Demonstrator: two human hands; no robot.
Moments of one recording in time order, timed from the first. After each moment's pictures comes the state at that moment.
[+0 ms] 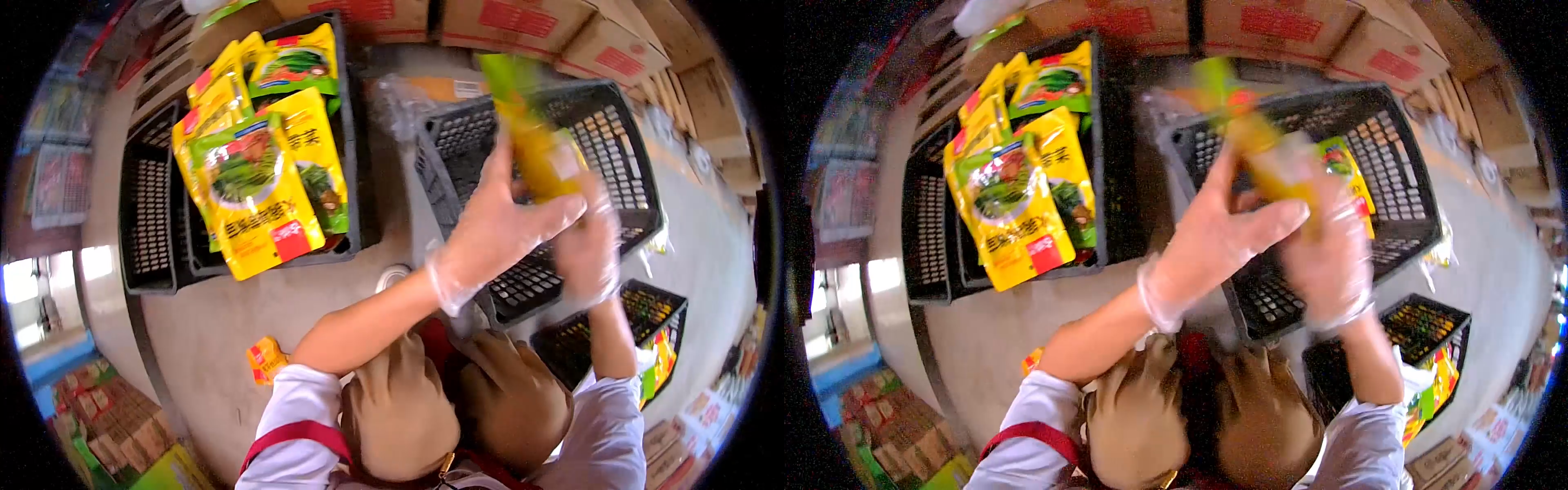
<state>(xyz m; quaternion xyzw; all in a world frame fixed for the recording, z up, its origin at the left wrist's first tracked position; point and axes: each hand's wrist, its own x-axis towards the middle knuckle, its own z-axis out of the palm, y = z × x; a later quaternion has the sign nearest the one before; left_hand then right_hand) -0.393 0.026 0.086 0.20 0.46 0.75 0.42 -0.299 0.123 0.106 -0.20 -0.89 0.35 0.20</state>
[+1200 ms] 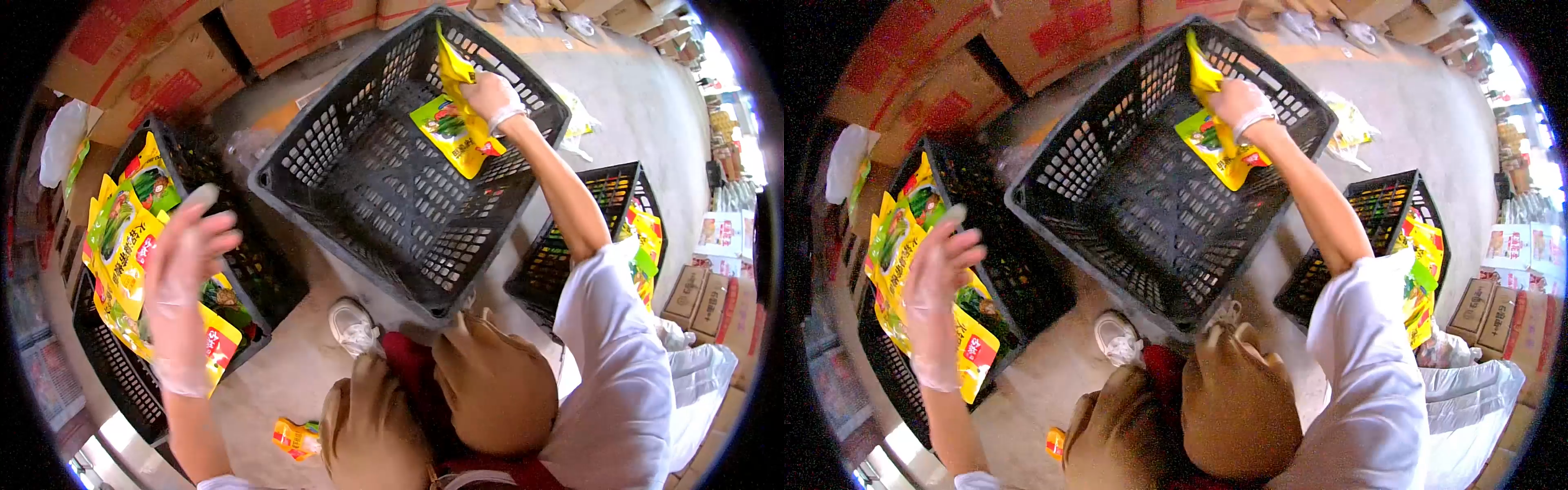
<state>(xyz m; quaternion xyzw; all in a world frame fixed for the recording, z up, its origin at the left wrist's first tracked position) -0.505 -0.039 0.114 0.30 0.74 0.46 0.38 -0.264 0.324 0.001 -0.47 -0.88 0.07 0.07</state>
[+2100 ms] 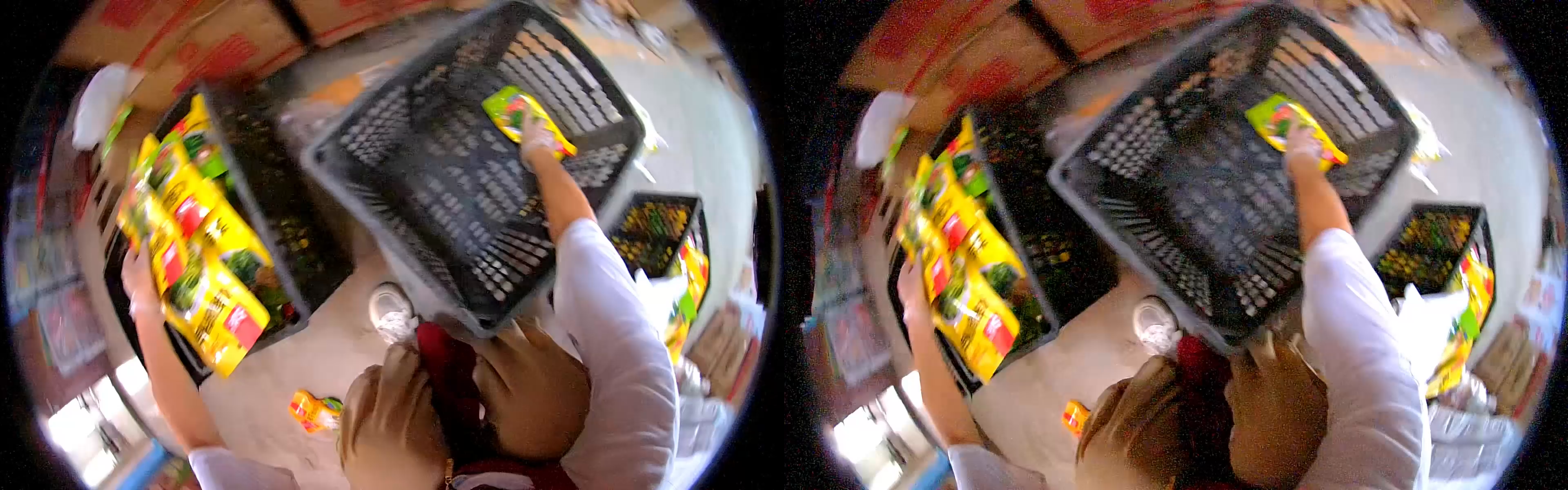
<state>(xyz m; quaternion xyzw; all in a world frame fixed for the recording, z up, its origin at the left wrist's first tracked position) -0.726 -0.193 0.031 0.13 0.96 0.25 0.07 -0.238 0.352 -0.215 -0.59 -0.78 0.01 -0.21</state>
